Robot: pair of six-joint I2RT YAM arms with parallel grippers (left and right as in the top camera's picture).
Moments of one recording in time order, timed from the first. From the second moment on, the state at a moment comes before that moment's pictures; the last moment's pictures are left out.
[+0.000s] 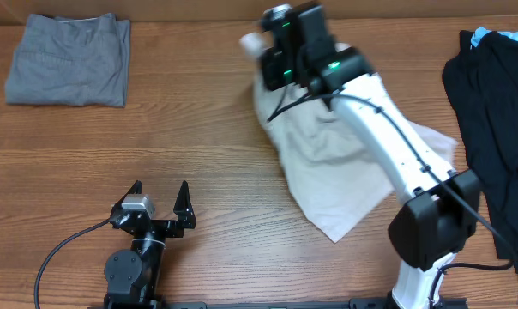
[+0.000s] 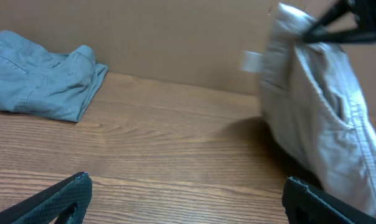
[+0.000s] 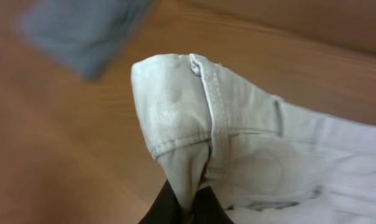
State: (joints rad) left arm -0.08 0.02 0.01 -0.08 0.02 -0.23; right arm 0.52 1.98 1.87 -0.63 -0.26 0.11
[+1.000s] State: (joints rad) left arm -0.08 0.02 0.01 -0.08 0.02 -0.23; right arm 0.20 1.90 2.20 -1.47 -0.14 0.38
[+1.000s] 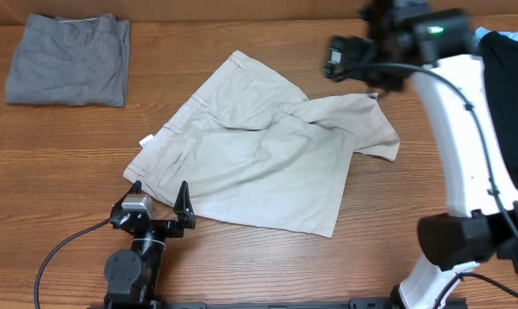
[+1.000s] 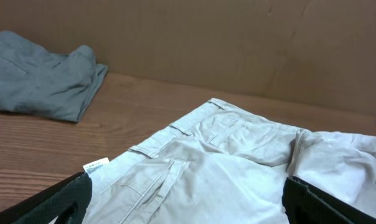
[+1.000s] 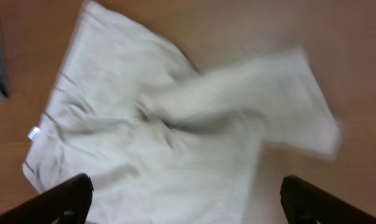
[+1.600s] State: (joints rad) left arm -0.08 0.02 0.01 0.08 0.20 -0.11; right arm 0.12 1.51 1.80 -1.61 -0.04 0.62
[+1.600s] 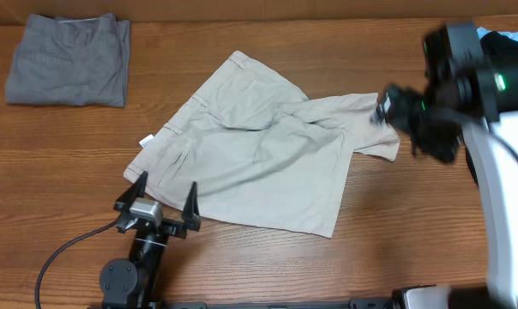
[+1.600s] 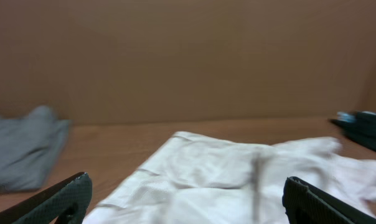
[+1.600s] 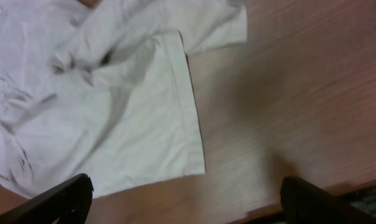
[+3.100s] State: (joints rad) left arm 0.30 1.70 1.16 -0.89 0.16 0.04; right arm 0.35 1.34 0.84 -0.96 -0.37 0.67
